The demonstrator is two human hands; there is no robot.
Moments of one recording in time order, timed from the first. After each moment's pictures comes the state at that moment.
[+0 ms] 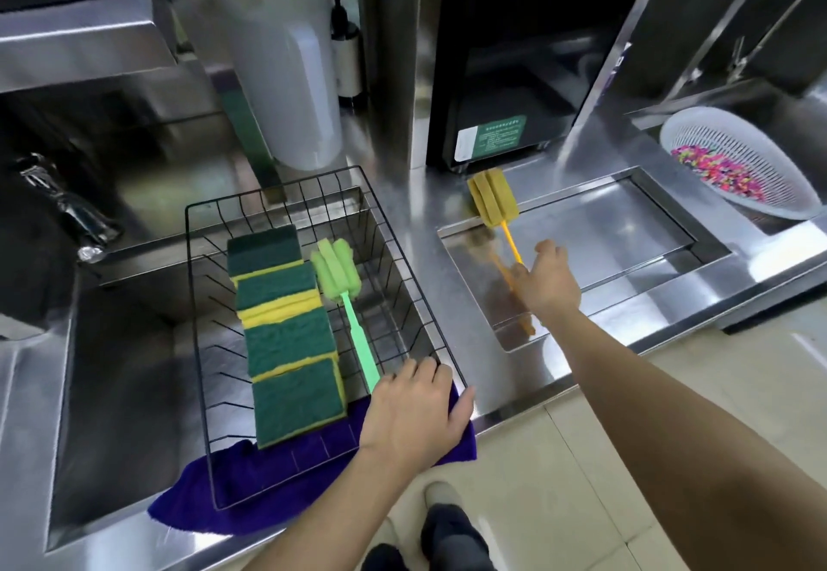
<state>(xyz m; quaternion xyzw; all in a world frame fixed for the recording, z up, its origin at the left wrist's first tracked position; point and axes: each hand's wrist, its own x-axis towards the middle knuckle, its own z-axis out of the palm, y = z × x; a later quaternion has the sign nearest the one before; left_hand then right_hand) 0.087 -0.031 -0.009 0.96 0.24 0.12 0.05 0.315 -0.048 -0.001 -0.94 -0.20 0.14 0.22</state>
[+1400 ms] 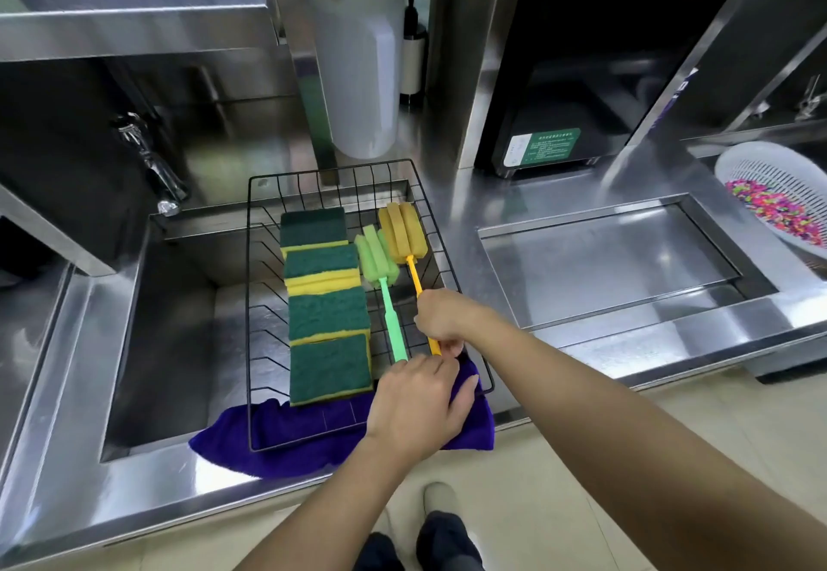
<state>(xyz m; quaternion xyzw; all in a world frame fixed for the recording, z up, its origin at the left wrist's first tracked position) 0.063 -0.030 -0.009 0.94 0.28 0.17 0.13 0.183 0.023 0.024 -0.78 -0.49 0.38 -0.06</state>
